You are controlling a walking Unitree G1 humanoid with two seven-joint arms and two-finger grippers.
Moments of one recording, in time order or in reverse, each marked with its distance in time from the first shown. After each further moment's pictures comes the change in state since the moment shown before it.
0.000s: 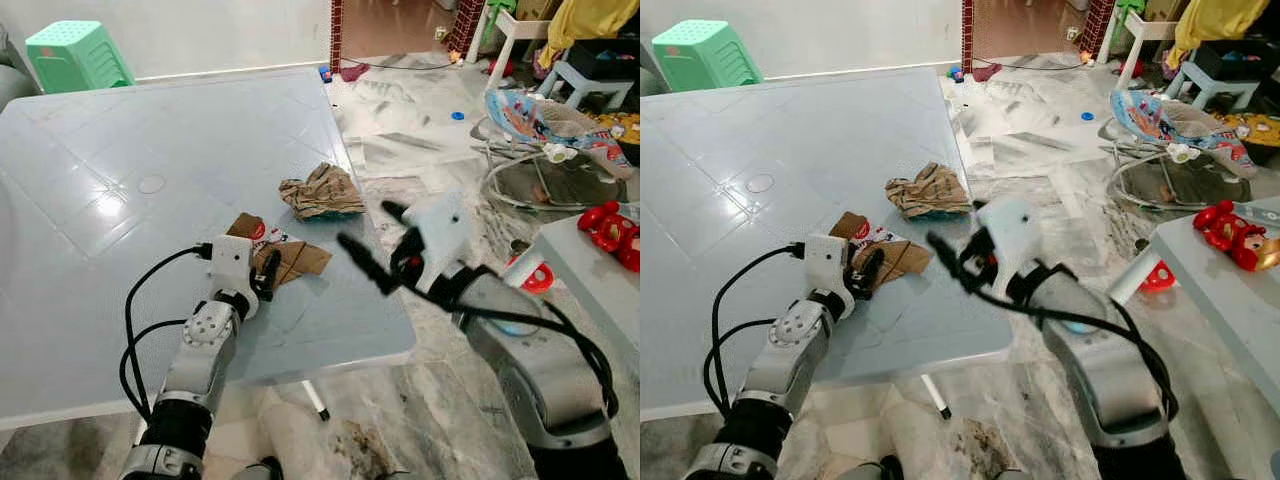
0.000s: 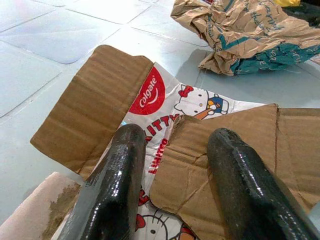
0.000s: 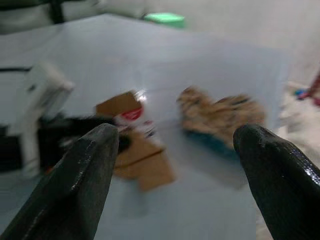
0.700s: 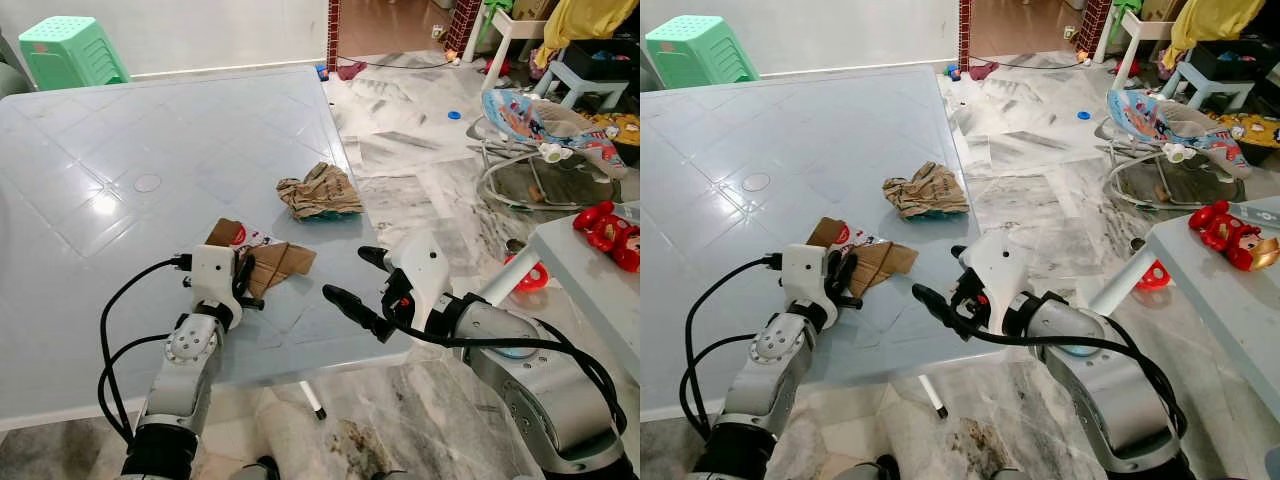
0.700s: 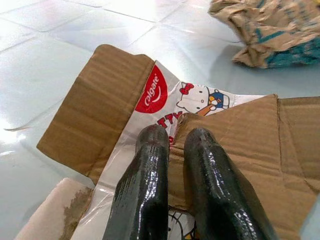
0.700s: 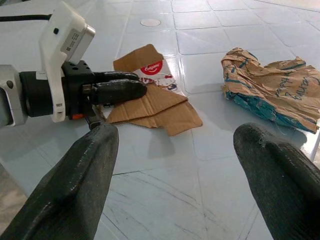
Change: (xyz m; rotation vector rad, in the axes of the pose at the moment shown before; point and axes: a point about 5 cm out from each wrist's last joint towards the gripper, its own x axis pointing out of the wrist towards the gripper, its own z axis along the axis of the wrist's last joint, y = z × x) left arm -0.023 0.018 -0.003 0.029 -0.008 0.110; right arm -0.010 0.013 -0.014 0.011 0.104 0.133
